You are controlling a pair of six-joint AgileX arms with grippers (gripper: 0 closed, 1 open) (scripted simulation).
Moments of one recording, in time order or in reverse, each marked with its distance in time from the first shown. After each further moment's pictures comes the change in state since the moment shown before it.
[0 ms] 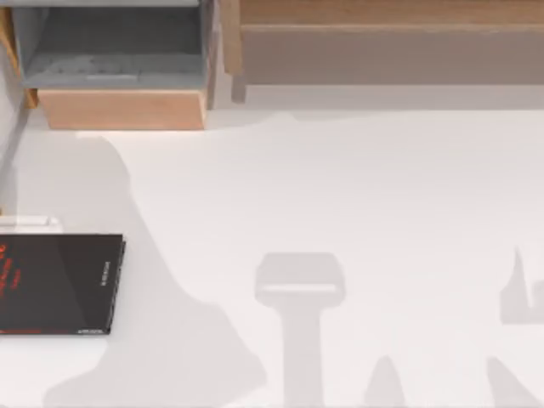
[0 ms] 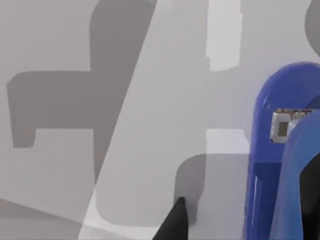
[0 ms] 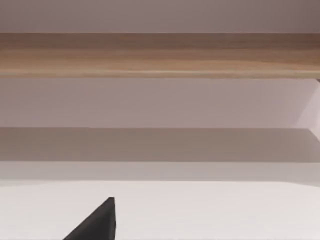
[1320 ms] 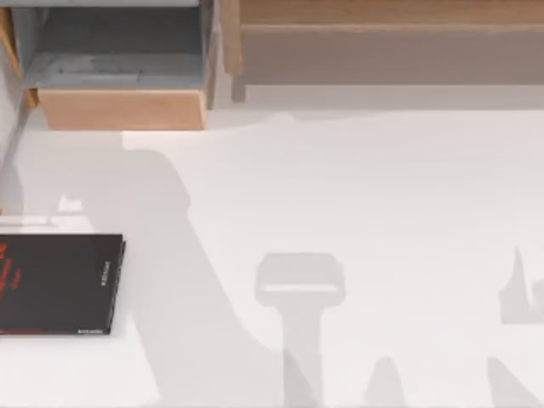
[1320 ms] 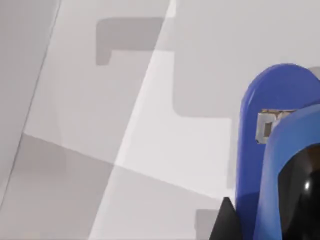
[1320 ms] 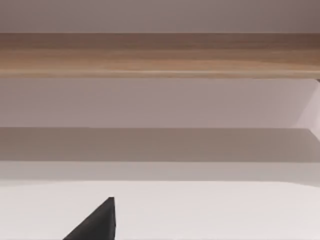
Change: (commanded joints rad) left arm 0.003 -0.173 -0.074 0.017 -0.009 -0.002; right arm 0.000 0.000 0.000 0.000 0.000 0.000
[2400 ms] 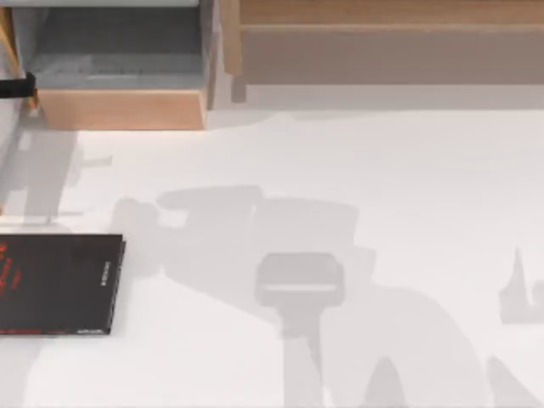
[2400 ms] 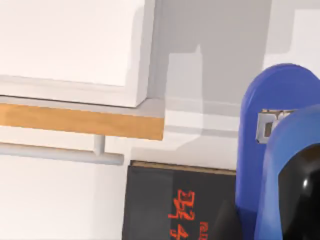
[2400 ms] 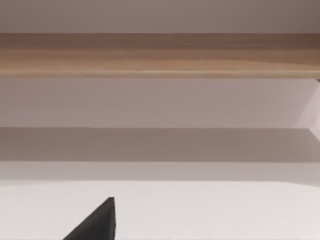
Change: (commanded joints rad) left arm -0.273 -0.737 -0.858 0.202 -0.016 -0.025; right arm 0.000 0.000 0.000 0.000 0.000 0.000
